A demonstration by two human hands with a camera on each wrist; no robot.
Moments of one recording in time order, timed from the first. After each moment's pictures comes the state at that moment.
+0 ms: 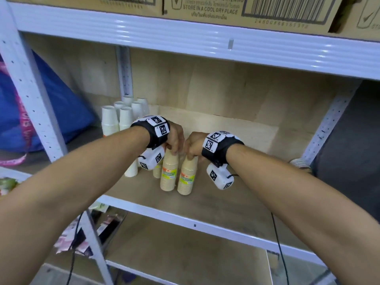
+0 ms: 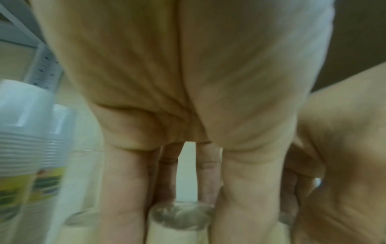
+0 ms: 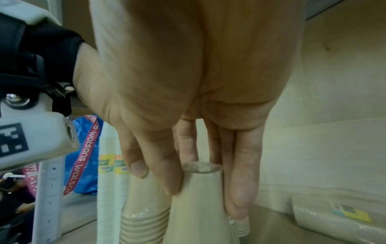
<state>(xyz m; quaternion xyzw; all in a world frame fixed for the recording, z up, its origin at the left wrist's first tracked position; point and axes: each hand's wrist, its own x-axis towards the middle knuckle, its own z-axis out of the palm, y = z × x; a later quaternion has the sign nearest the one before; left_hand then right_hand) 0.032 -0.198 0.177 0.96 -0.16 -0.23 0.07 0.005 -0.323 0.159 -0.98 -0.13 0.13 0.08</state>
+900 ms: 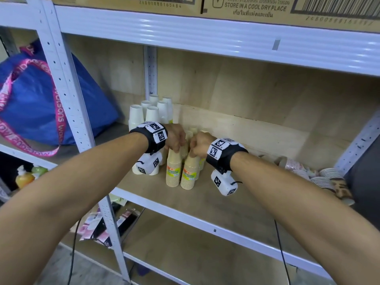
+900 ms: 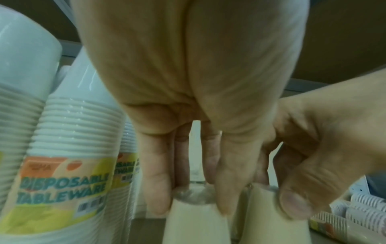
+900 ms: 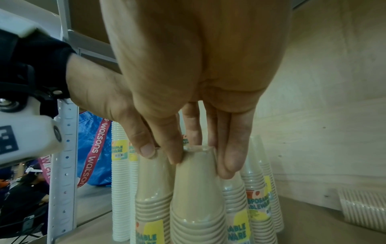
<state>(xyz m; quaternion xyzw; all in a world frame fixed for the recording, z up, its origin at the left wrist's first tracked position) 0.042 -0.125 0.152 0.98 -0.09 -0.13 0.11 0.029 -0.273 0.137 -0.97 -0.17 0.07 0.14</state>
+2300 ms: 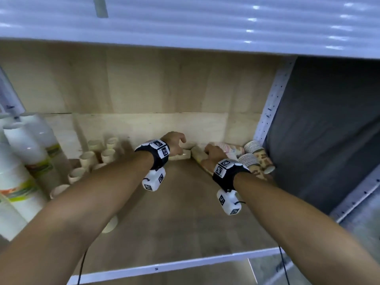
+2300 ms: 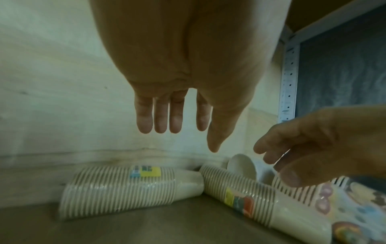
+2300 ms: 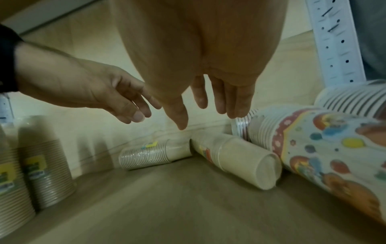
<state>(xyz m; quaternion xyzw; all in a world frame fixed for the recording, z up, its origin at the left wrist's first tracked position) 0.182 -0.387 0.076 0.94 -0.28 -0.07 0.16 0.074 -0.541 0.061 -0.97 0.15 0.00 0.21</state>
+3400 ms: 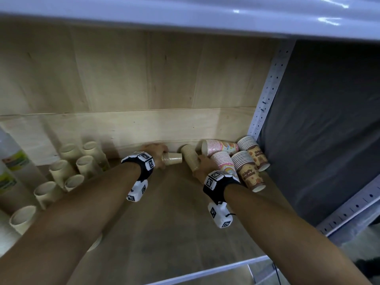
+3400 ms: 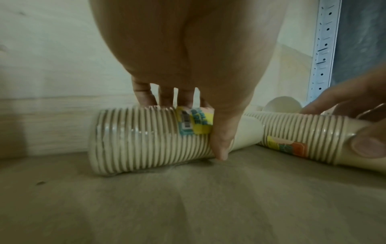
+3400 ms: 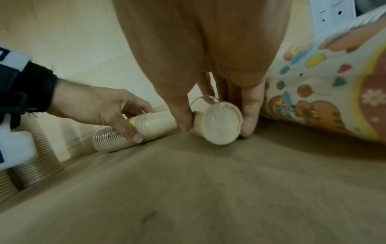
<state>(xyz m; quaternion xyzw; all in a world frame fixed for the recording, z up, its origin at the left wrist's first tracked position) 0.222 -0.381 0.014 0.96 -0.27 -0.07 0.04 0.093 -0.545 0.005 -0.96 0.20 0.02 0.22</state>
